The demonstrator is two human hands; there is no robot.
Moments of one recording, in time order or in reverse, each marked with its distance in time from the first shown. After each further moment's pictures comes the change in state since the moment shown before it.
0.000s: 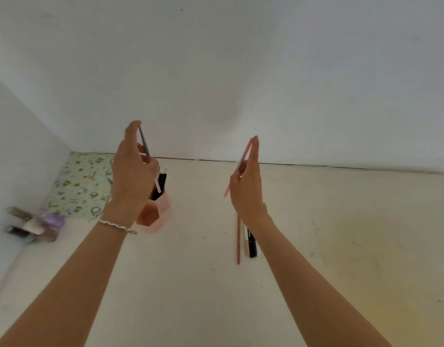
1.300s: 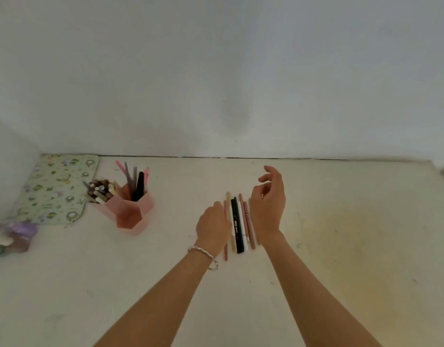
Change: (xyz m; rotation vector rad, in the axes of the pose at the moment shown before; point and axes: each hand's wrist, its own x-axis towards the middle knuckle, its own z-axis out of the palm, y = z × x) left_hand -0.128 0.036 0.149 0.251 -0.732 -0.142; right_hand -0.028 0.056 -0.050 -0.115 0.302 0.116
